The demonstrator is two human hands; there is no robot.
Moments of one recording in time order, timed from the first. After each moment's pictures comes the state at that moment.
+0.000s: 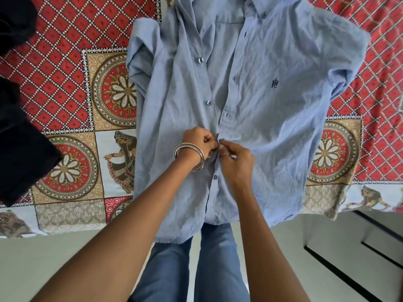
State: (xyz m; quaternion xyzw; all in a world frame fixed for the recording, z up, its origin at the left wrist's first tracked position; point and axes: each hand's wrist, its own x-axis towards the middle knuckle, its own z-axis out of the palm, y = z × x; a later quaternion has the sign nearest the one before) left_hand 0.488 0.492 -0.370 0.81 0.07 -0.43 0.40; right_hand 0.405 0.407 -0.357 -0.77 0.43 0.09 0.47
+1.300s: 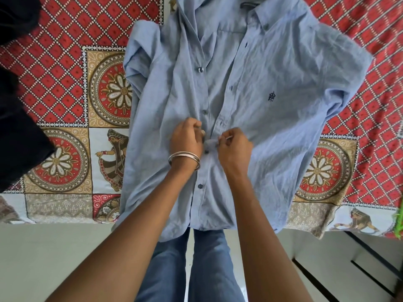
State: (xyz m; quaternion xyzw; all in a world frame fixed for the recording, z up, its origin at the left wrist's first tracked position) left_hand 0.486 0.474 -0.369 0.91 0.08 -0.19 0.36; right_hand 0.450 0.372 -0.359 -0.82 0.40 0.16 0.38
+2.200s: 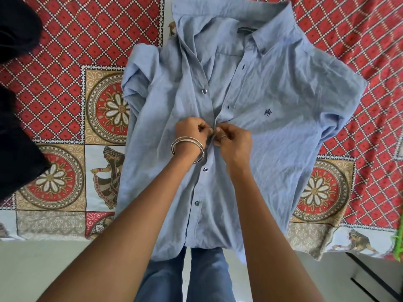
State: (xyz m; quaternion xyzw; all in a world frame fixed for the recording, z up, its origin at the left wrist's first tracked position) left_hand 0.549 0.443 -0.373 0.87 0.12 -0.28 0.38; right_hand 0.500 0.353 -0.379 -0.71 0.42 0.12 0.55
